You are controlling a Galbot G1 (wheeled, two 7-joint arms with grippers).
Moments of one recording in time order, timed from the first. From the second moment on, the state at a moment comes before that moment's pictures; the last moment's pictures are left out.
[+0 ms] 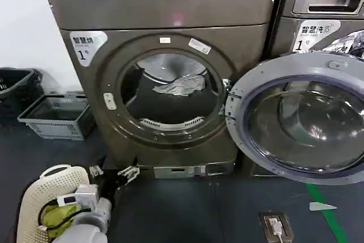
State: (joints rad) left arm 1.36 -1.57 -0.53 -2.35 0.11 0.74 0.06; right arm -1.55 1.04 2.28 1.74 0.42 -0.22 0.00
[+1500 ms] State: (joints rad) left arm 1.35 -1.57 -0.54 -2.34 0.11 0.74 0.06; right arm -1.55 1.04 2.28 1.73 0.41 -0.19 0.03
